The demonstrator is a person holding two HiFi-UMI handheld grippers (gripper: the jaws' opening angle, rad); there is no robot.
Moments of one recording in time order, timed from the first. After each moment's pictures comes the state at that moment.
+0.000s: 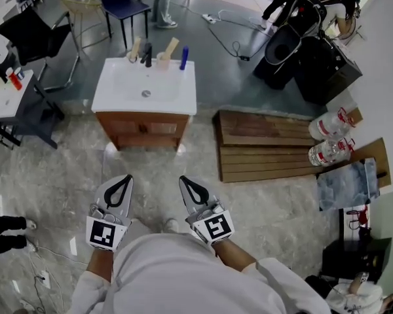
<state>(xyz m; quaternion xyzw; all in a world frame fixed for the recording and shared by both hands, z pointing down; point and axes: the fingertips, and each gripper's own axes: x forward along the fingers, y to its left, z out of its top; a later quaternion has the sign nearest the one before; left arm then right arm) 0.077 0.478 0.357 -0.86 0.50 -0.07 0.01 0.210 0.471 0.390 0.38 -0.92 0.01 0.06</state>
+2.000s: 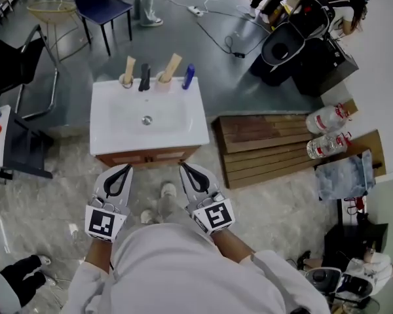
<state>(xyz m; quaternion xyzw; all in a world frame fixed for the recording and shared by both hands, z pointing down) -0.047 0.195 0.382 -0.90 0.44 -0.06 0.00 0.086 0.200 0.394 0.45 -0.89 0.00 0.06</state>
